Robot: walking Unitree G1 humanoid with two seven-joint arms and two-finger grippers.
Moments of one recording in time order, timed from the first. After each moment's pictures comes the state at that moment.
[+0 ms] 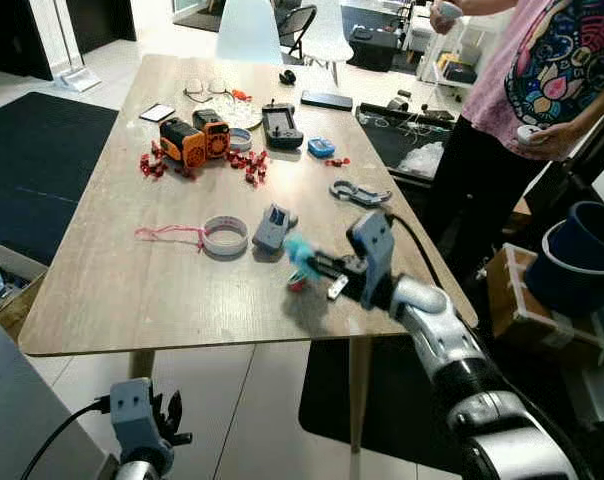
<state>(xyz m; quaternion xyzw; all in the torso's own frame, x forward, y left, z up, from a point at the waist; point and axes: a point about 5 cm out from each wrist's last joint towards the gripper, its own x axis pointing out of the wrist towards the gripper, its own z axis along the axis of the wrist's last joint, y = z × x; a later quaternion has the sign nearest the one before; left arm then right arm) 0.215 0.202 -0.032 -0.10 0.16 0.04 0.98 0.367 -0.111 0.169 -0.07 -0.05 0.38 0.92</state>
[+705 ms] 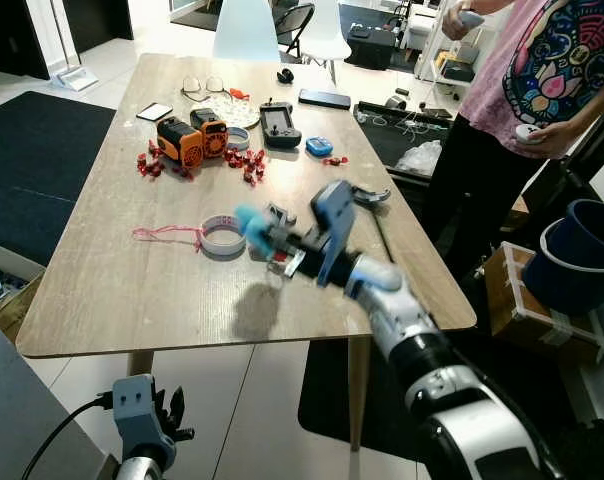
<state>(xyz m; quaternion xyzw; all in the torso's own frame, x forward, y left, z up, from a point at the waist) 0.218 0.200 -0.030 -0.09 0.16 0.04 0.98 0.348 -0.040 0.160 -0.02 -0.06 0.52 0.85</state>
